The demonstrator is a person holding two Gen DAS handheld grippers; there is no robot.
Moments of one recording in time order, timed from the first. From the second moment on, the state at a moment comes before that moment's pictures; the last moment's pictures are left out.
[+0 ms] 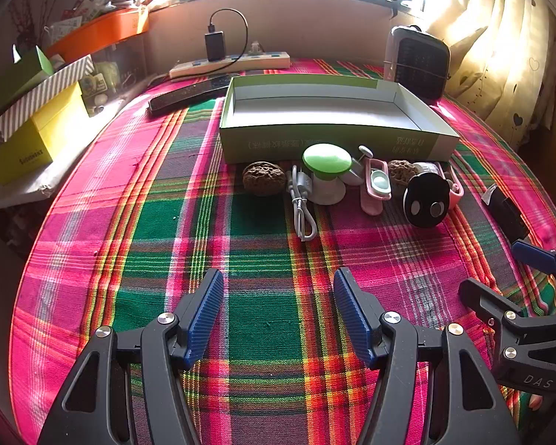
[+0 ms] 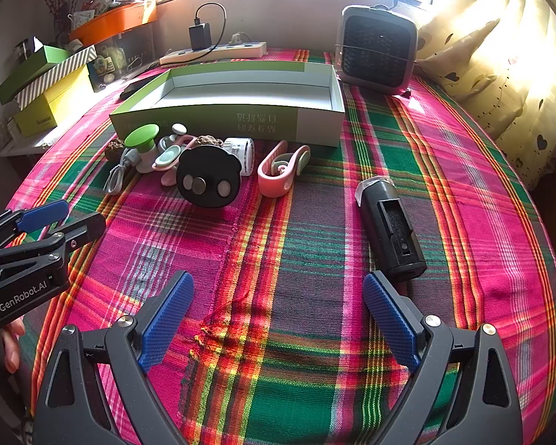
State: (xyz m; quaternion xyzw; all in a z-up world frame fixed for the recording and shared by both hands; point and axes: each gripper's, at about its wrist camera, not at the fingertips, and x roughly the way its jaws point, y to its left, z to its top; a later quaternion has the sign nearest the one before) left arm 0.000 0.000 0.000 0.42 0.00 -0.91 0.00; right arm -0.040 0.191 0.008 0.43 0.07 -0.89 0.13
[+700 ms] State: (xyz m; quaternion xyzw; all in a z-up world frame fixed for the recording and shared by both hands) left arm 0.000 0.000 0.000 0.42 0.00 -0.91 0.00; right arm -0.040 0.192 0.008 0.43 0.07 -0.89 0.13
